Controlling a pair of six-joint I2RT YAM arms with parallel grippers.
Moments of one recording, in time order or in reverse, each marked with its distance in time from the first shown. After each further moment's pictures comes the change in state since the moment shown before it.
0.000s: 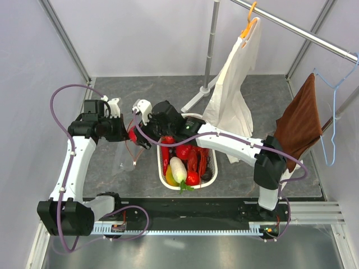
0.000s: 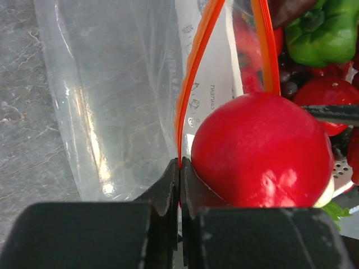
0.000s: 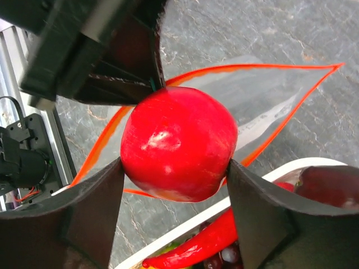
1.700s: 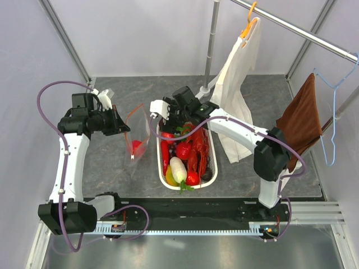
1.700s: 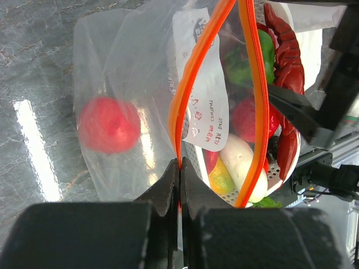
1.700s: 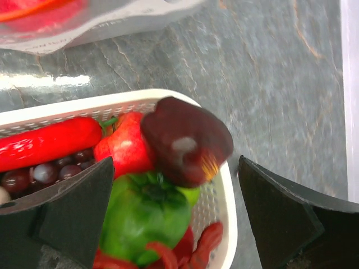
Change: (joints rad) left arm 0.091 0.018 0.131 -0.052 0.194 -0.096; right arm -0.248 0.003 -0.036 -0.182 -0.097 -0.724
